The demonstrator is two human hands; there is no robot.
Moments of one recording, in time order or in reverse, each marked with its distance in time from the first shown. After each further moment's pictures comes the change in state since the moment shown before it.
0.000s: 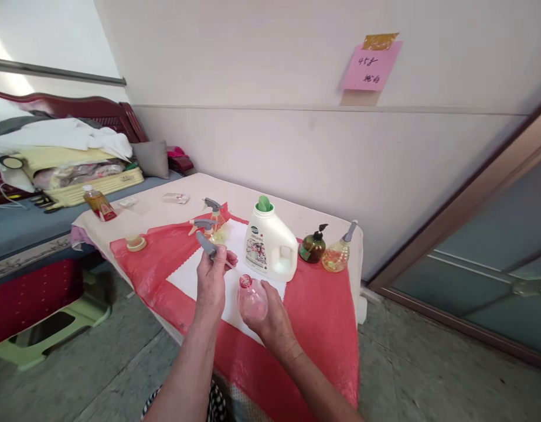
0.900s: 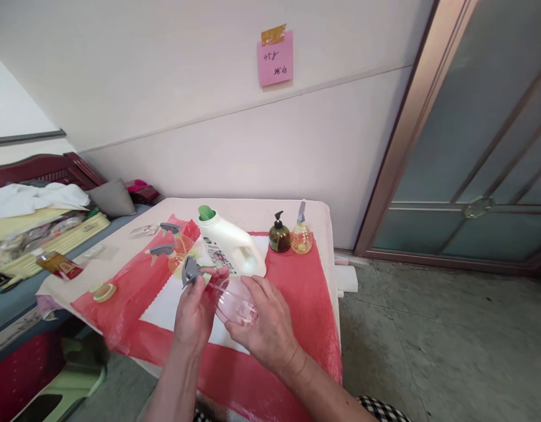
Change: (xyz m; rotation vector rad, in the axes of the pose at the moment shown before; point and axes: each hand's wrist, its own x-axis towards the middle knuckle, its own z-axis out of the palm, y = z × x) left_hand -0.043 -0.012 0.049 -0.265 -0.308 -0.289; right_hand -0.016 -0.036 -0.086 -0.118 0.221 -0.284
